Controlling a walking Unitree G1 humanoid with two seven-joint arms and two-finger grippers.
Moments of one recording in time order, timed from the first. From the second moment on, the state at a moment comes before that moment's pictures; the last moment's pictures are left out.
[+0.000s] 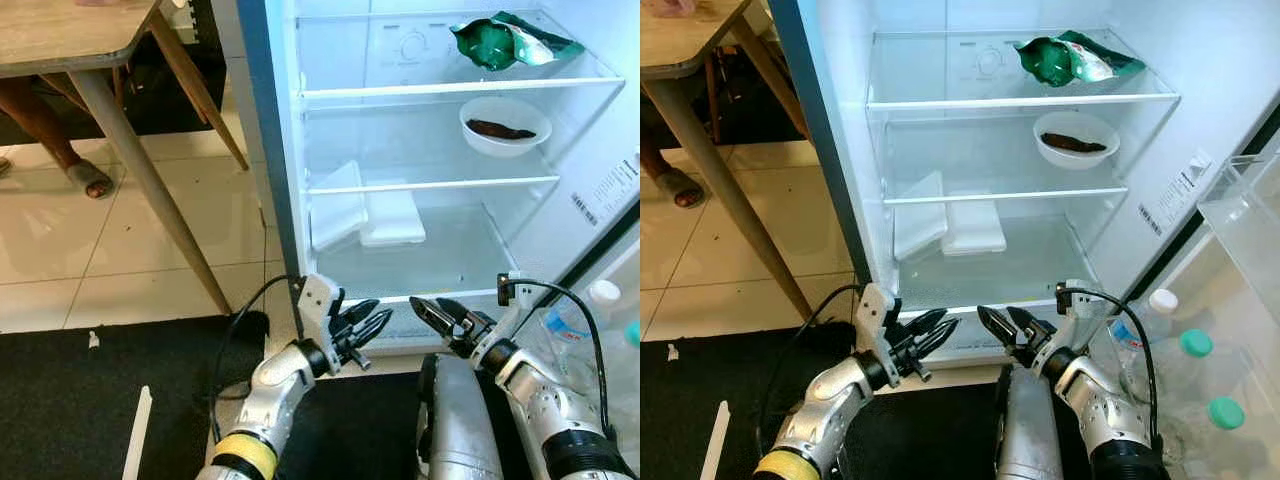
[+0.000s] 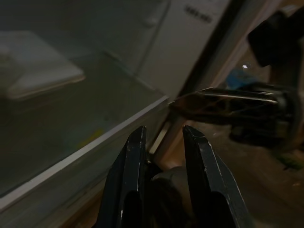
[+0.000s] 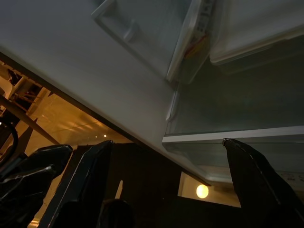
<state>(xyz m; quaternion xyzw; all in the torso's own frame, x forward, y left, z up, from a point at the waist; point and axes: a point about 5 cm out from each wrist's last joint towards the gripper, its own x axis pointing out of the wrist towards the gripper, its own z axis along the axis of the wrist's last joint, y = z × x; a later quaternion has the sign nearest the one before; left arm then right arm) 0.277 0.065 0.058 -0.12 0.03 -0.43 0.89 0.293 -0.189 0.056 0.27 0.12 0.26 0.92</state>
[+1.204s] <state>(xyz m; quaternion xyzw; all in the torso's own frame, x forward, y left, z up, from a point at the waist) 0.260 0.115 -0.006 -0.16 0.17 -0.32 0.92 0.288 -0.185 0.024 0.24 0.18 0.22 0.93</state>
